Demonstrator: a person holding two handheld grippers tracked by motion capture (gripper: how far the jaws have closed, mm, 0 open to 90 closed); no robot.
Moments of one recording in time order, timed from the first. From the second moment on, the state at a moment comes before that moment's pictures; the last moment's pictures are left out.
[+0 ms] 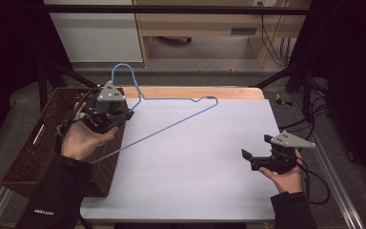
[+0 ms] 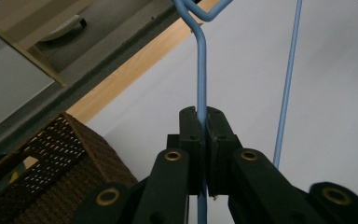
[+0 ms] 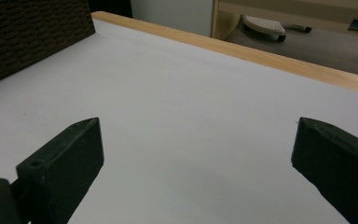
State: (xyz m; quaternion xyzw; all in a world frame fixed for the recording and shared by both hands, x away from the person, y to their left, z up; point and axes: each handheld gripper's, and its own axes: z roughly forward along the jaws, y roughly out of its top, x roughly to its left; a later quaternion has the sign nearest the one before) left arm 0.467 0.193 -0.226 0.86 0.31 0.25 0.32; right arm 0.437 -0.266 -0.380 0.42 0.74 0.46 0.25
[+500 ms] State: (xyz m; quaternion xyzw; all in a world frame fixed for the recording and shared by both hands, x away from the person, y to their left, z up) left arm 0.479 0.228 -0.216 0.84 0.34 0.27 0.31; right arm 0.437 -0.265 -0.381 0.42 0.74 0.46 0.25
